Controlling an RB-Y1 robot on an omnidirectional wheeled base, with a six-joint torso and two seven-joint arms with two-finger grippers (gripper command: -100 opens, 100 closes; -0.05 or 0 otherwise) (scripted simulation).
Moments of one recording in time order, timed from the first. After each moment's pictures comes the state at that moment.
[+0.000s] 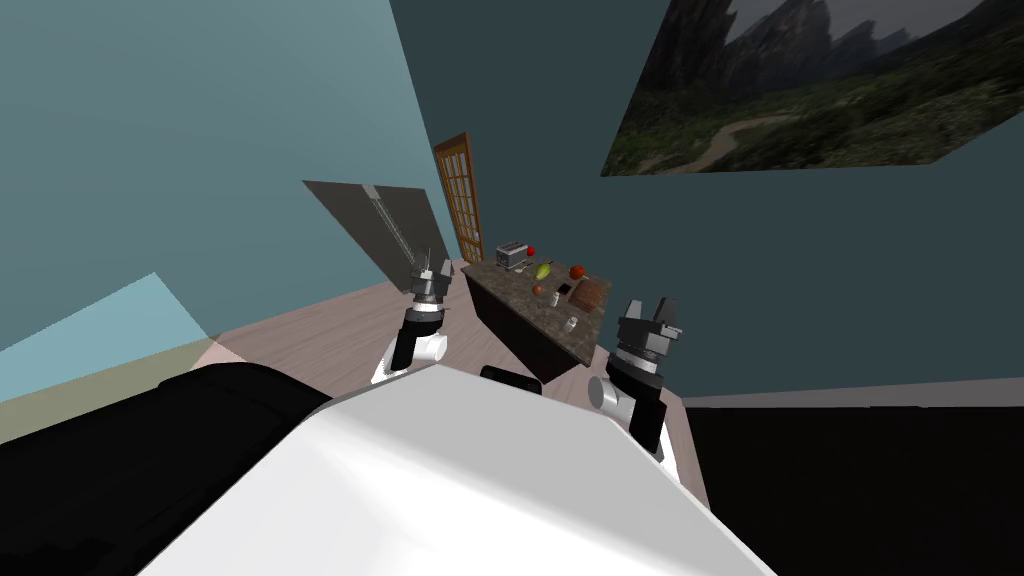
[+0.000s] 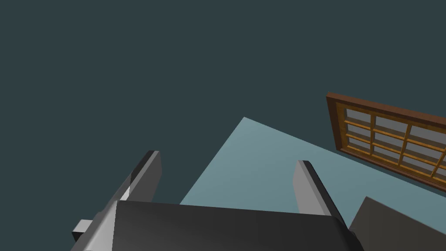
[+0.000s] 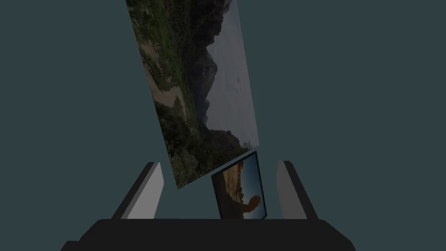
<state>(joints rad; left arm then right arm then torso) 0.46 0.05 0.06 -2.38 -0.05 -0.41 0.11 0.46 -0.03 -0.07 -2.22 -0.12 -0.53 0.08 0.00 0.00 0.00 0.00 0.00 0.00</state>
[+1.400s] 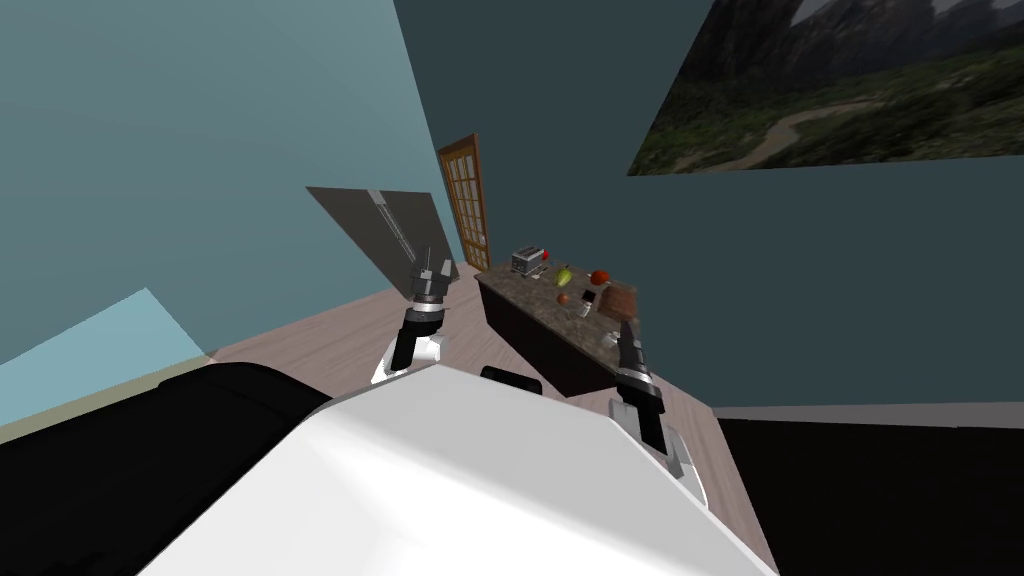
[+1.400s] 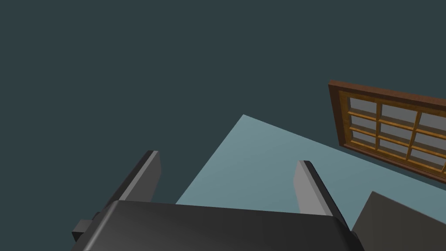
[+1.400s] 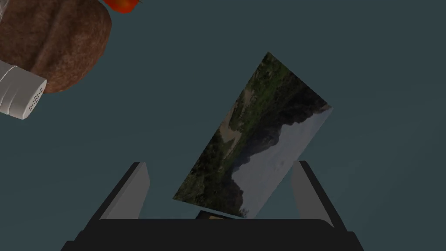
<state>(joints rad) 0.46 0.05 0.06 -2.38 -0.05 -0.41 0.11 0.47 -0.15 -0.25 -1.88 0.12 -0.39 0.32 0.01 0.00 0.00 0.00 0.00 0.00</state>
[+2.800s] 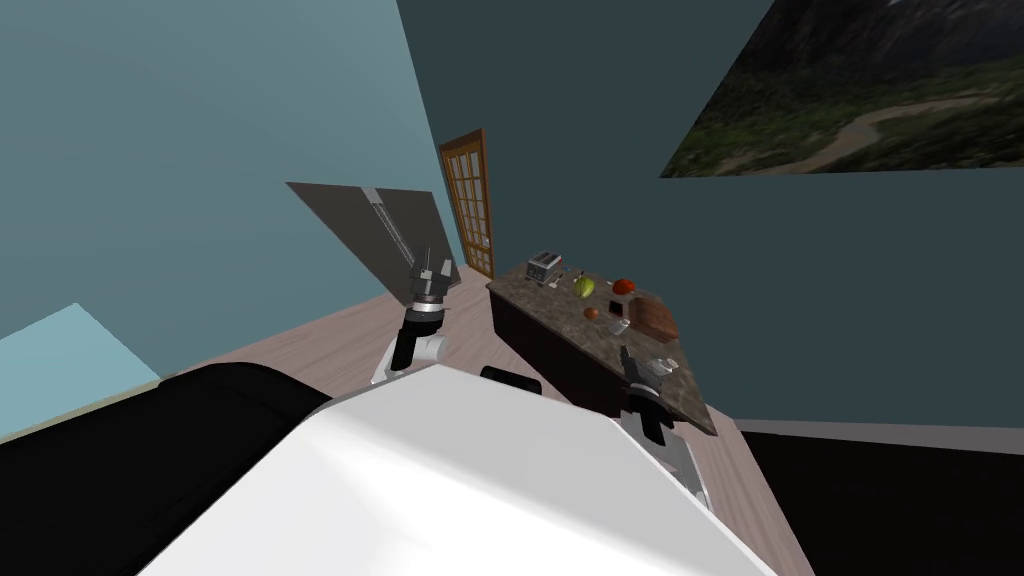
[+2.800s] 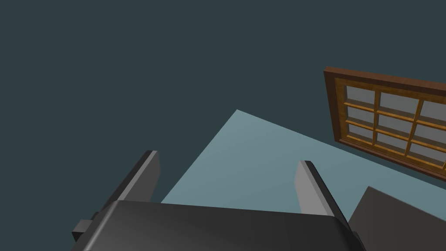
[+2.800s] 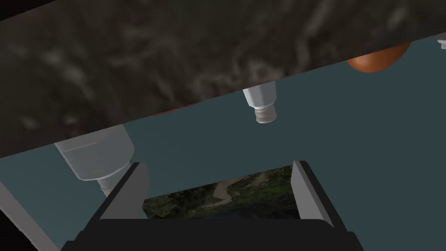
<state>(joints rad) 0.46 0.05 0.06 -2.38 -0.05 -0.41 0.11 0.33 -0.18 -0.45 -1.50 0.39 -0.24 0.65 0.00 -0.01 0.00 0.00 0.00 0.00</state>
